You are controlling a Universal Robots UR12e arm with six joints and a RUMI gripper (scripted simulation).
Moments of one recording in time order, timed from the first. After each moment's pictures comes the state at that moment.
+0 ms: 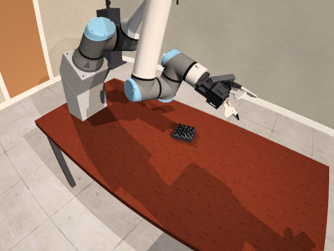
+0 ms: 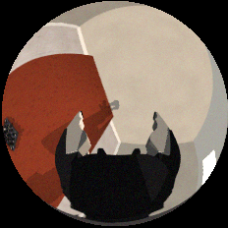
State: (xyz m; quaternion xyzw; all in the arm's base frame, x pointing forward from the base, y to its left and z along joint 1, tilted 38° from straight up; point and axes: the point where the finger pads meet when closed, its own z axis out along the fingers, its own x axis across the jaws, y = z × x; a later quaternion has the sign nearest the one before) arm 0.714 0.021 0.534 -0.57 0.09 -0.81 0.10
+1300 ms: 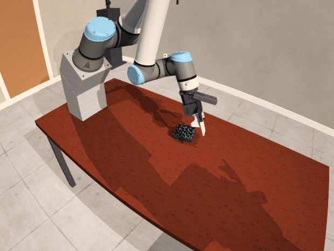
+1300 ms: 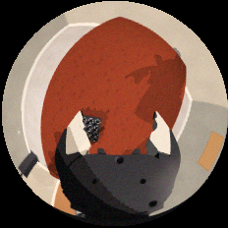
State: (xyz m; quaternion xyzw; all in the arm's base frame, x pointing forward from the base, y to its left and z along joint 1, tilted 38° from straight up) arm 0.704 0.092 0.239 -0.73 0.46 -0.44 0.25
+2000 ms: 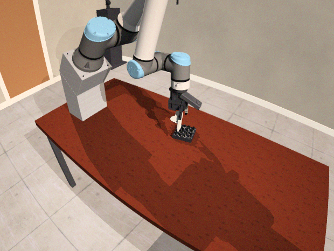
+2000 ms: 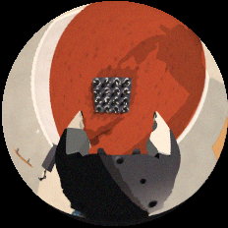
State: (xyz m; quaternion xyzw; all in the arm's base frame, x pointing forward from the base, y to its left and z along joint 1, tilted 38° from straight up) arm 0.629 0.126 0.112 -0.74 0.58 -0.28 0.20
